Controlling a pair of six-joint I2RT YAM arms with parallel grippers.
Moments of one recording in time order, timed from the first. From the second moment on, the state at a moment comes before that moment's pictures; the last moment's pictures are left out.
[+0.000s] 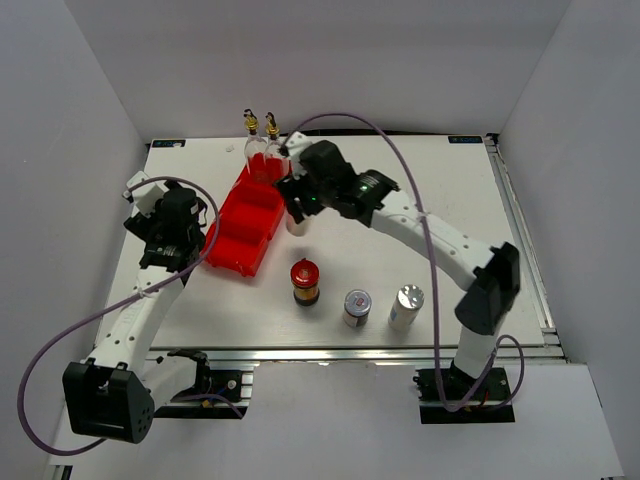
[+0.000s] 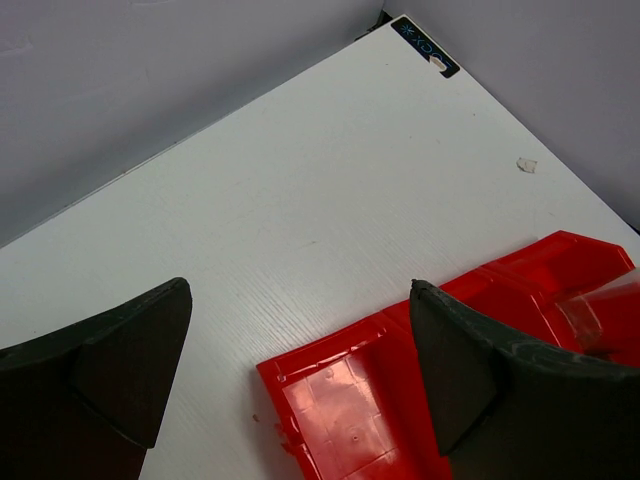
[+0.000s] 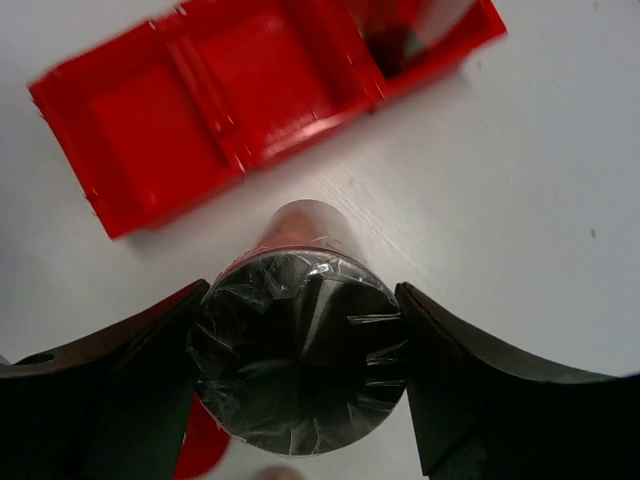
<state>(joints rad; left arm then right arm) -0.15 1.07 0.85 -0.21 -0.84 -0.57 0.87 1.74 1.74 -0.66 0.12 0.03</state>
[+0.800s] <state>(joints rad) -0.15 1.08 0.83 -0.16 -0.80 -0.55 0.92 2.23 2.13 -0.34 0.23 0.02</state>
